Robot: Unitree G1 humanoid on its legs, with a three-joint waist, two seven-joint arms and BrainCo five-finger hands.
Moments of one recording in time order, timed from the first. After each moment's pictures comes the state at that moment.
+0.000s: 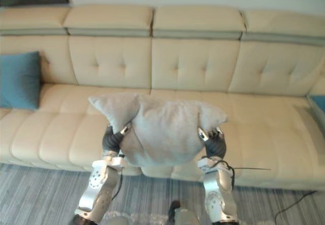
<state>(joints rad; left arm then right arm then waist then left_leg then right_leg) 0.06 0.06 -0.30 -0.01 -0.48 -0.22 0.19 0.14 -0.11 0.01 -0.08 0.69 -0.21 -0.04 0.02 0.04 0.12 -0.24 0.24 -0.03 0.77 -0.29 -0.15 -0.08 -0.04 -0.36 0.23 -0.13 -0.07</state>
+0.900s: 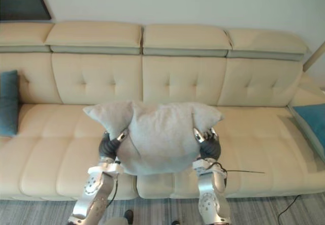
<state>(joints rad) 0.11 0.11 -0.30 -0.06 -0.47 -0.20 0.19 0.11 -0.04 0.01 -0.02 0.71 -0.20 -0.02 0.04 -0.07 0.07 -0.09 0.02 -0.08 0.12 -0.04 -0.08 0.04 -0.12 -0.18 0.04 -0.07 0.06</state>
